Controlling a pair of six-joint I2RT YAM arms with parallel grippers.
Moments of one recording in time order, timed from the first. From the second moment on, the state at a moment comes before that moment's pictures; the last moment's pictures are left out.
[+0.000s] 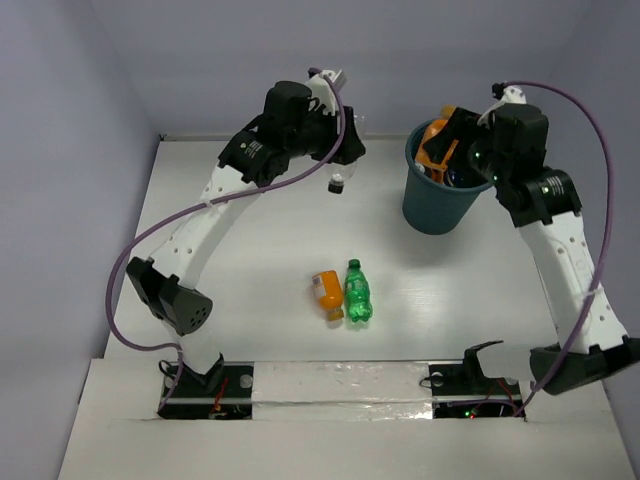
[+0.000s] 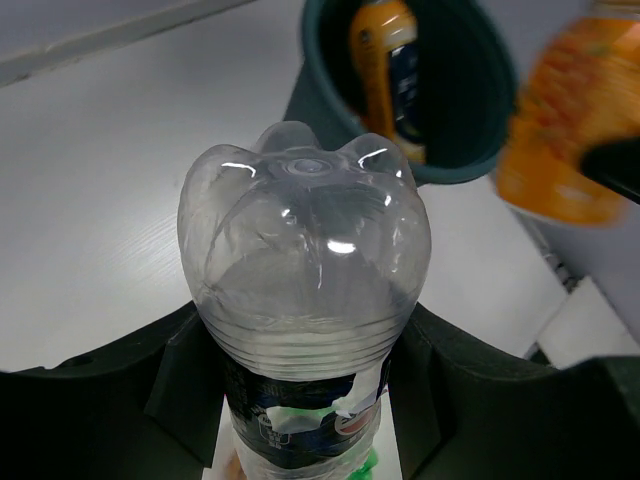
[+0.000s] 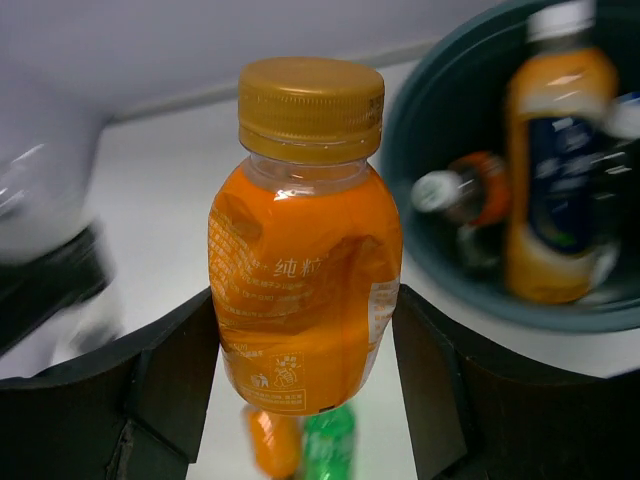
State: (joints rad) left arm -0.61 1.71 1.97 -0.68 0.21 -0.32; right arm 0.32 1.24 1.63 -0.74 0.00 0.47
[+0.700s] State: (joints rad) left arm -0.74 1.99 2.24 -0.26 0.27 -0.63; right arm 0.04 1.48 1.70 -0.72 0.26 0.39
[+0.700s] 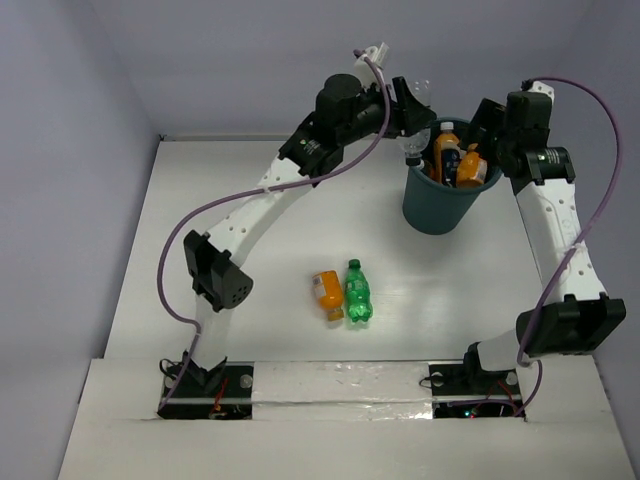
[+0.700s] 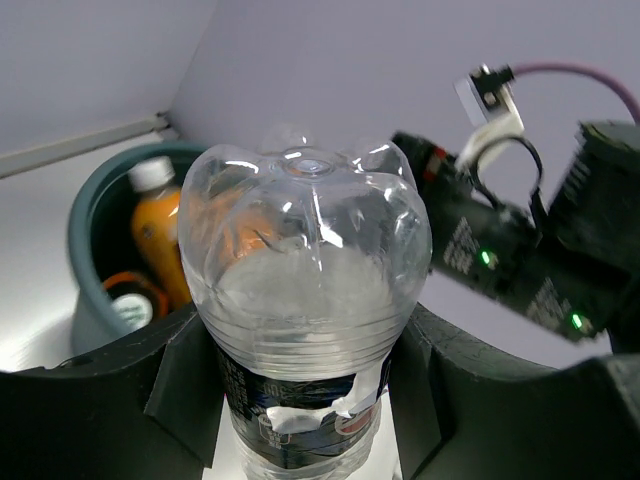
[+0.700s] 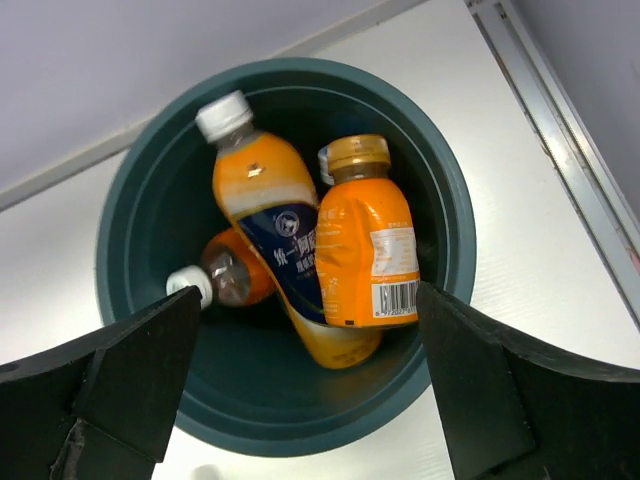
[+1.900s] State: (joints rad) left arm -0.84 2.37 2.41 0.04 -0.15 -0.49; right arm 0.07 0.86 1.14 -0.62 -0.04 0.58
